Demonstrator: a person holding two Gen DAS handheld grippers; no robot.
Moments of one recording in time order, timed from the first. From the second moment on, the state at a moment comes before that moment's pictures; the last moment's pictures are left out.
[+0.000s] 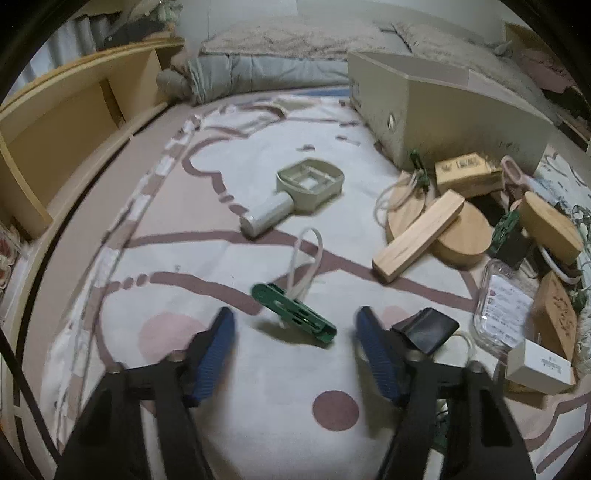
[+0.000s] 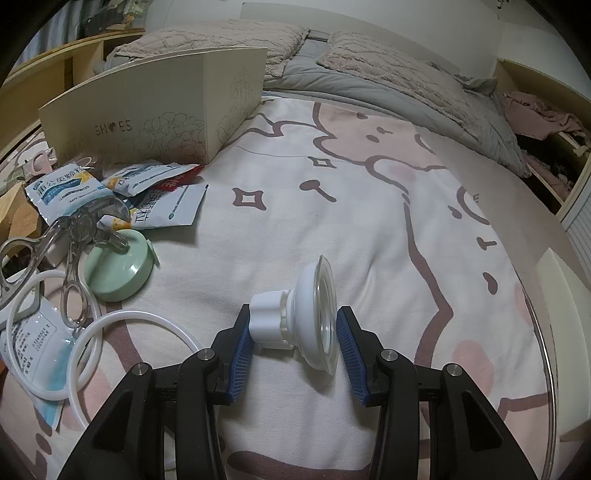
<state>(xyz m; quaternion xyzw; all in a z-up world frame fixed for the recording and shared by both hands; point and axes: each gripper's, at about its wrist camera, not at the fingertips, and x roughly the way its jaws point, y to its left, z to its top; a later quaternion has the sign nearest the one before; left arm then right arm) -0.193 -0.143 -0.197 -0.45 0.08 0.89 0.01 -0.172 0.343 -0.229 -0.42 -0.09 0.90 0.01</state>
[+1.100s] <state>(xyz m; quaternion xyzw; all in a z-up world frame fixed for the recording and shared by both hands) -0.189 -0.158 -0.180 -0.43 -0.04 0.90 0.00 -0.166 0.346 -0.209 -0.40 -0.05 0.91 0.00</state>
